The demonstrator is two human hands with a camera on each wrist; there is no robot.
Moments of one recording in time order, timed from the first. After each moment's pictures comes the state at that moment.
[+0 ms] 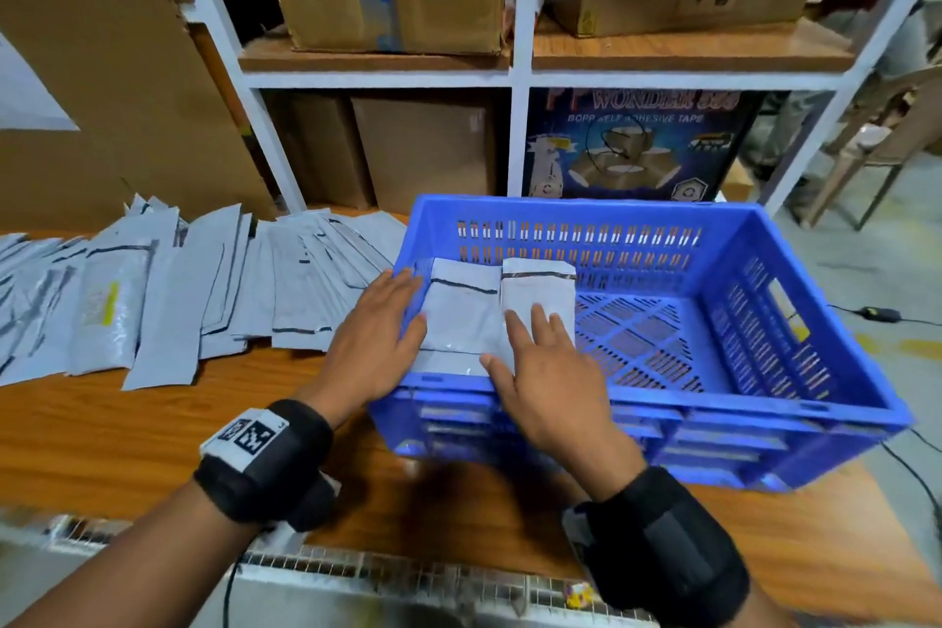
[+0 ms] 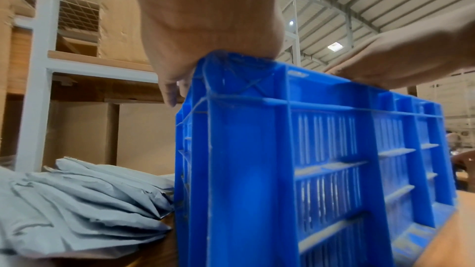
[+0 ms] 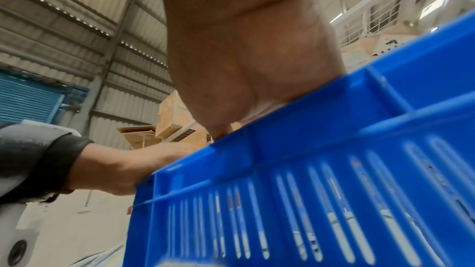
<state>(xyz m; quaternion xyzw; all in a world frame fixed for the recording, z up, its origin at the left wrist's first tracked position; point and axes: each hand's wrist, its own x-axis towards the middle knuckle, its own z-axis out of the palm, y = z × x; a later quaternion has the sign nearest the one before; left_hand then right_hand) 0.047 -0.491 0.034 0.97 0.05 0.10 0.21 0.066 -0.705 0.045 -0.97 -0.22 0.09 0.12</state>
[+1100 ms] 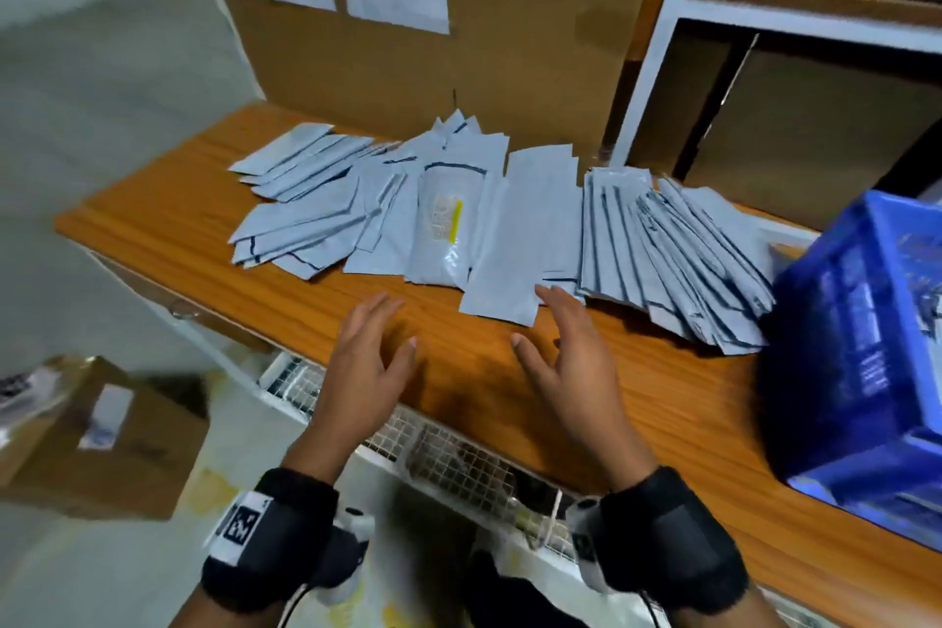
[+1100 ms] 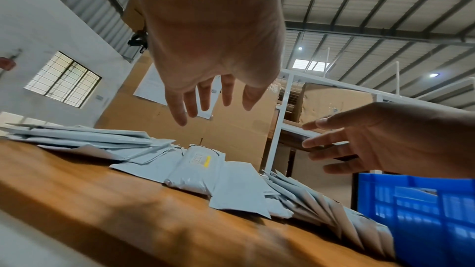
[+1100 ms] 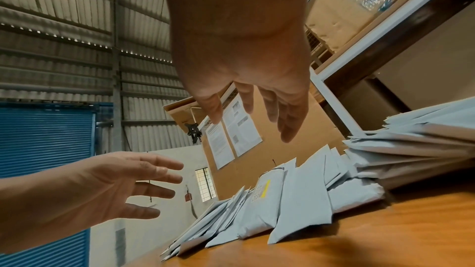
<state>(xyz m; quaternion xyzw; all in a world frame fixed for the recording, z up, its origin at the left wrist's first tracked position) -0.221 -0.109 -0.032 0.88 0.27 0.21 0.34 -0.080 -0.300 -0.017 -0.85 -0.33 0.06 0.40</state>
